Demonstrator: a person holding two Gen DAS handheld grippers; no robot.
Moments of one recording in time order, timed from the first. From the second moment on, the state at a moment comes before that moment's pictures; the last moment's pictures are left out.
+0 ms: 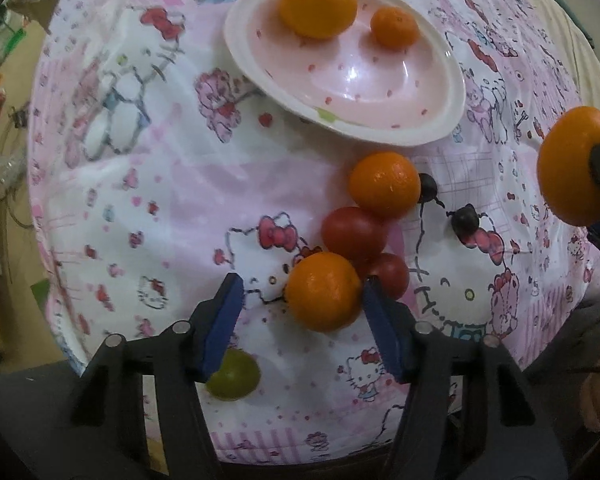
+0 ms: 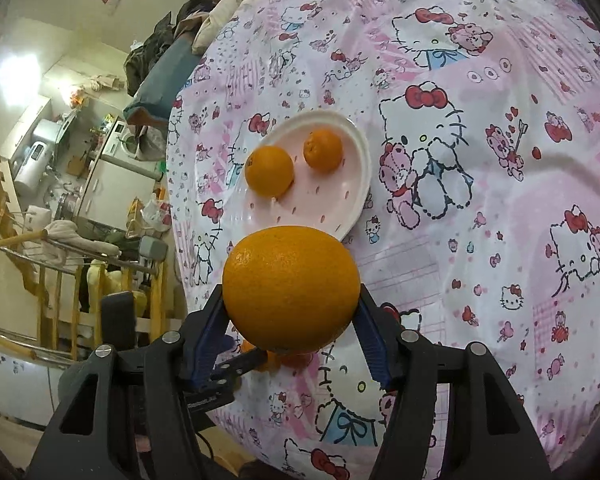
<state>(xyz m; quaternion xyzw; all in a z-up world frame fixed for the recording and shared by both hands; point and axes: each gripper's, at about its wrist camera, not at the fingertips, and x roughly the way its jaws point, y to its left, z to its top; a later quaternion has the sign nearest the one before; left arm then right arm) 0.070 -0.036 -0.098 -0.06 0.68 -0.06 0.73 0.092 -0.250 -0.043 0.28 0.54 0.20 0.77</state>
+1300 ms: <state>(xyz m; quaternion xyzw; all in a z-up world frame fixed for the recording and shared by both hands) 0.097 -0.024 0.001 -0.03 0.56 -0.05 0.83 0.101 -0.271 -0.015 0.26 0.50 0.19 0.80</state>
